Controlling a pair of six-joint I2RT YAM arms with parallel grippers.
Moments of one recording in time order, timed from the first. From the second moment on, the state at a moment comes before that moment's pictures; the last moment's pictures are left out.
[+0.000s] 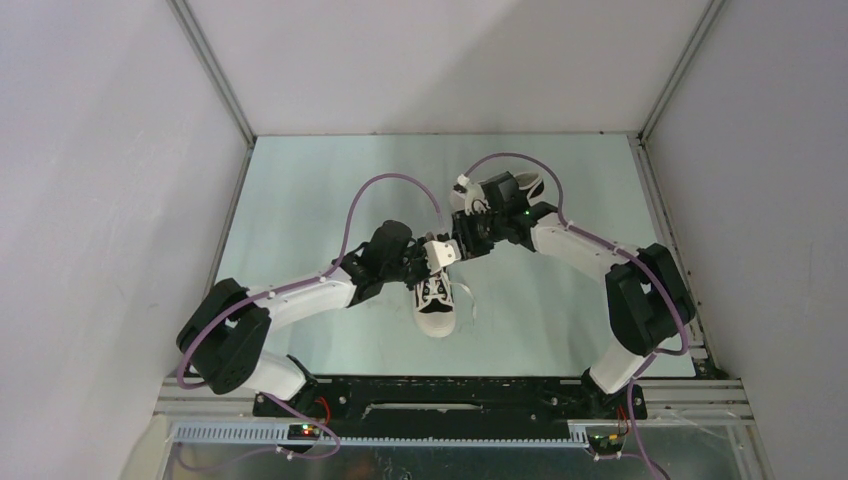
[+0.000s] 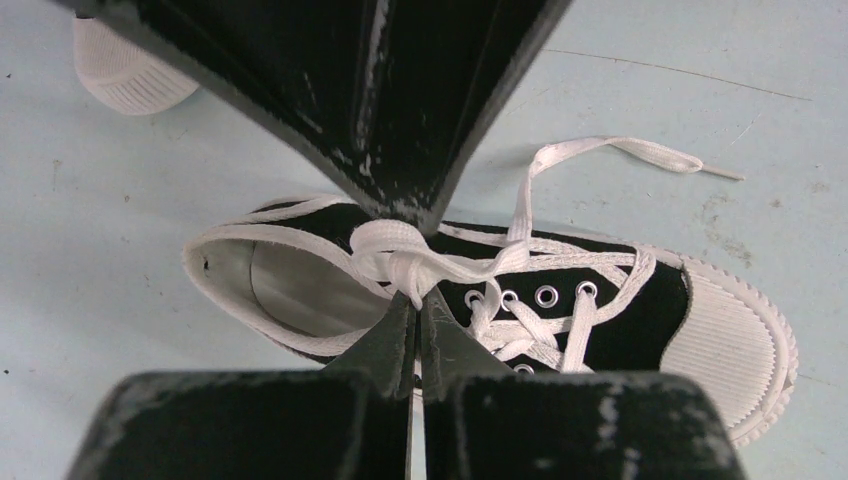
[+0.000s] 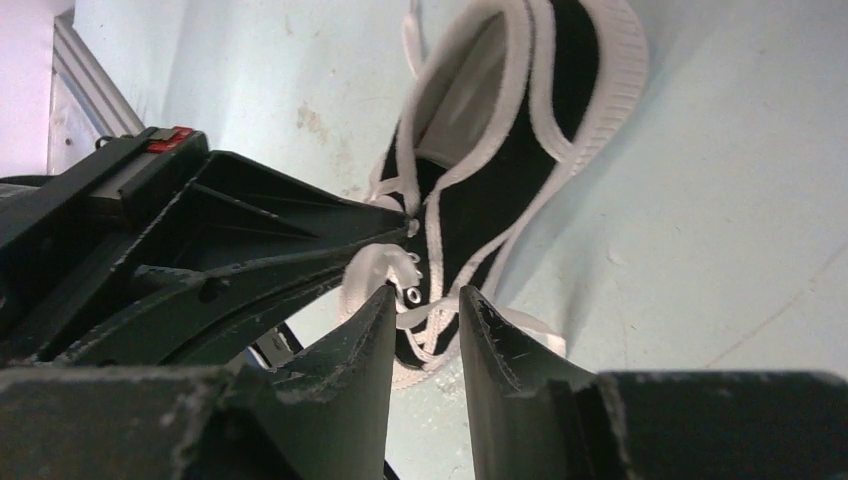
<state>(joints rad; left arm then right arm) -0.74 1.43 0.75 0.07 0.27 0.51 0.55 1.67 1.15 -0.35 -0.55 0.30</state>
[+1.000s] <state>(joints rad) -0.73 1.43 0.75 0.07 0.27 0.51 0.58 1.68 1.15 -0.32 -0.61 0.24</state>
